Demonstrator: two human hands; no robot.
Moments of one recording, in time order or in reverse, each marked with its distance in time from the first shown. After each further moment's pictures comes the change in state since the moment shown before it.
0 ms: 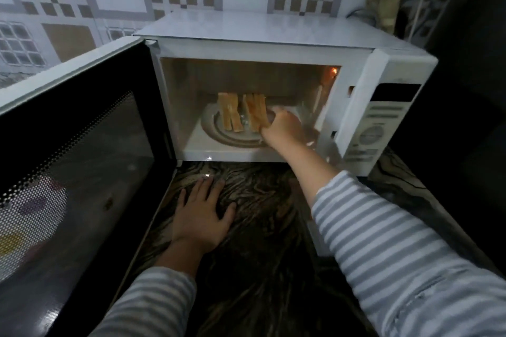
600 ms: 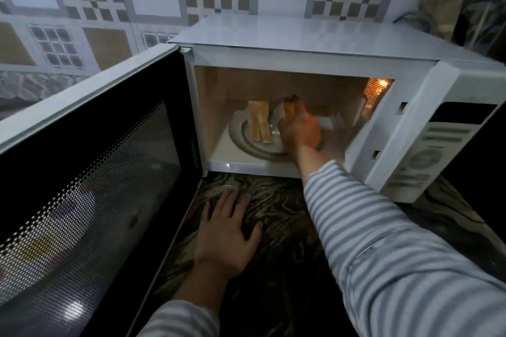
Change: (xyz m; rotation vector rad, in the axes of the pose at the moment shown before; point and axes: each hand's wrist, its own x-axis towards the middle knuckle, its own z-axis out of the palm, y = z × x) left_hand 0.003 -0.005 0.004 -0.013 0.066 0.008; right_hand 0.055 -0.018 0.049 0.095 0.133 0.006
